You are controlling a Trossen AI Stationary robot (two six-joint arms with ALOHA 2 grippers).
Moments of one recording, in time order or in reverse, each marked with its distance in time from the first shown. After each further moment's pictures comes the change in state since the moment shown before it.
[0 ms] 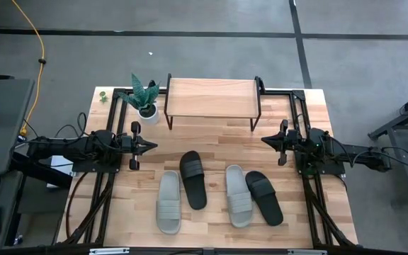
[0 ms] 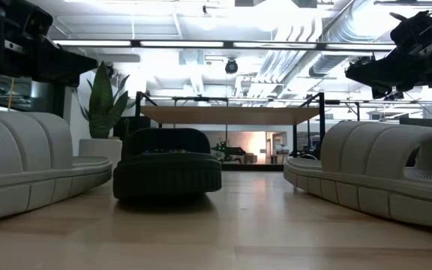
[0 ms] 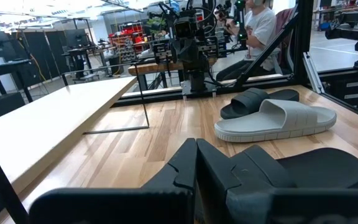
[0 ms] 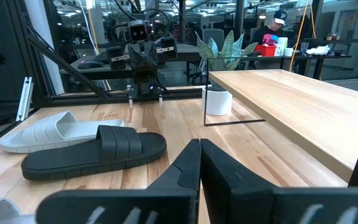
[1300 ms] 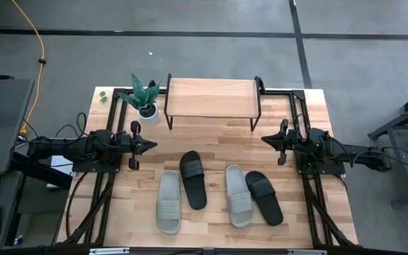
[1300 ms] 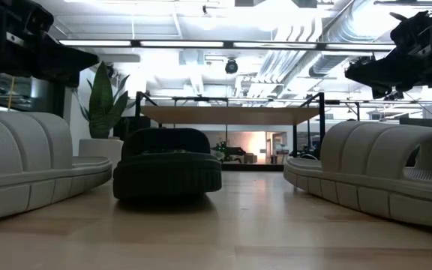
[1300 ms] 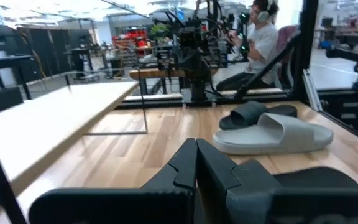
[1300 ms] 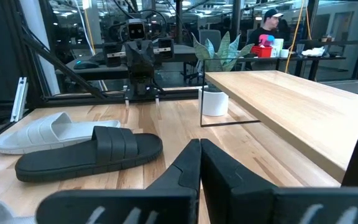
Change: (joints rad) left arm 0.000 0.000 0.000 0.037 -0.020 -0.080; right arm 0.000 0.000 0.000 0.004 0.013 -0.004
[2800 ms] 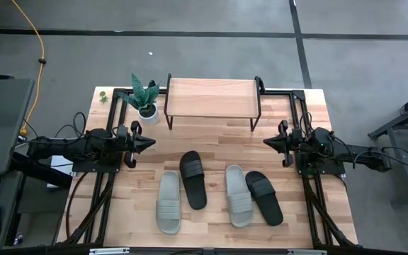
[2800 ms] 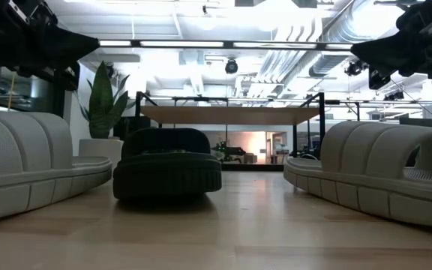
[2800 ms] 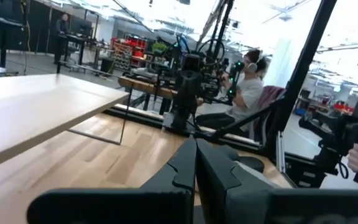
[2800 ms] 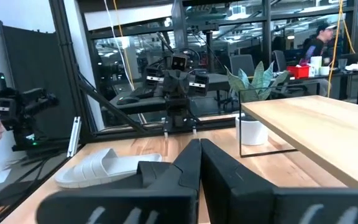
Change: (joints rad) left arm 0.000 0.000 0.000 0.108 0.006 -0.323; right arm 0.001 0.000 -0.001 0.138 -0.139 0.109
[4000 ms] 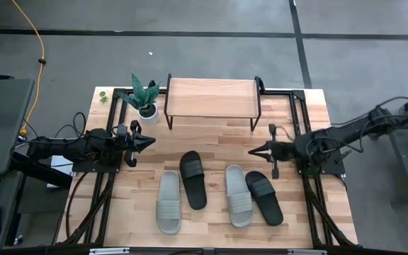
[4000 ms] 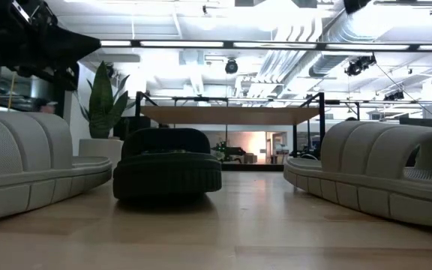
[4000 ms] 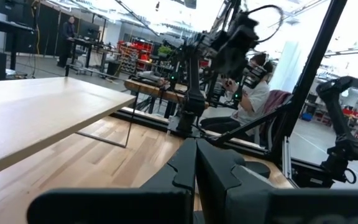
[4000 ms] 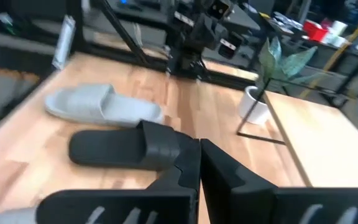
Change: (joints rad) left arm 0.000 0.000 0.000 -0.002 -0.031 0.000; right arm 0.539 0.817 0.720 -0.365 0.546 -0.232
